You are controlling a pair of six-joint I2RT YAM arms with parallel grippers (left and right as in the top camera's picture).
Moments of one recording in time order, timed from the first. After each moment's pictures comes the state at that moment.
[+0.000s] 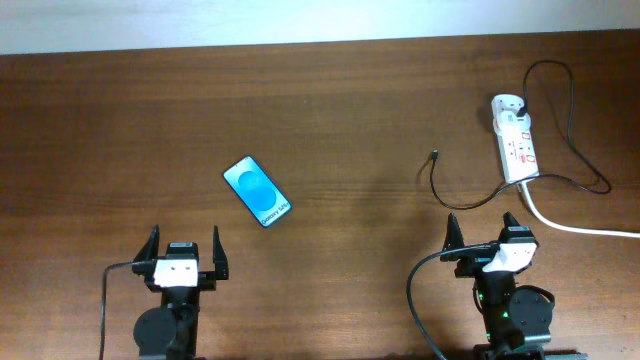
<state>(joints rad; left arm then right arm) -0.01 0.01 0.01 -0.08 -0.03 0.14 0.03 0.01 0.01 -0.07 0.02 0.07</state>
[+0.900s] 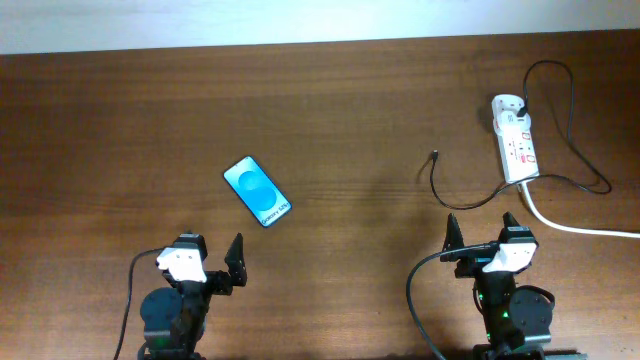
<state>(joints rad) -0.01 0.24 0.01 -0.06 0.17 -0.13 0.03 0.01 0.01 -0.07 0.01 0.07</state>
